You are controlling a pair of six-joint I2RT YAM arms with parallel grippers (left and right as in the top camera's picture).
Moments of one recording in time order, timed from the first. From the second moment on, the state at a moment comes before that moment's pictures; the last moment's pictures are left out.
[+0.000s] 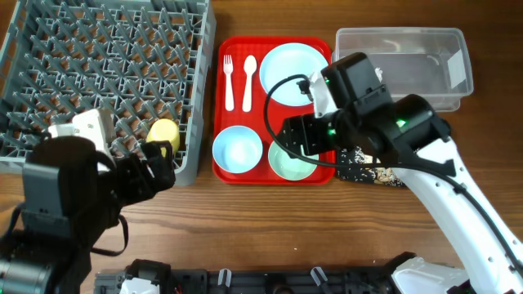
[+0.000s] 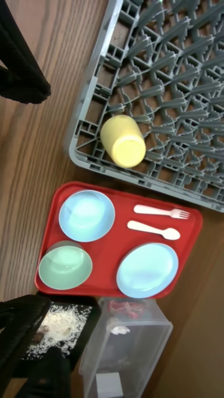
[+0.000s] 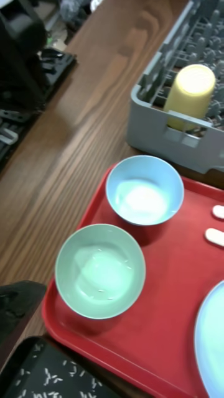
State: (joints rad) left arm -0.20 0.90 1.48 -1.35 -0.02 -0.50; right arm 0.53 1.42 1.48 -1.13 -0.28 0.32
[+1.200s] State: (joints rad) left arm -0.20 0.90 1.48 -1.35 -0.02 -0.52; right arm 0.43 0.90 1.48 -1.01 -0.01 0.30
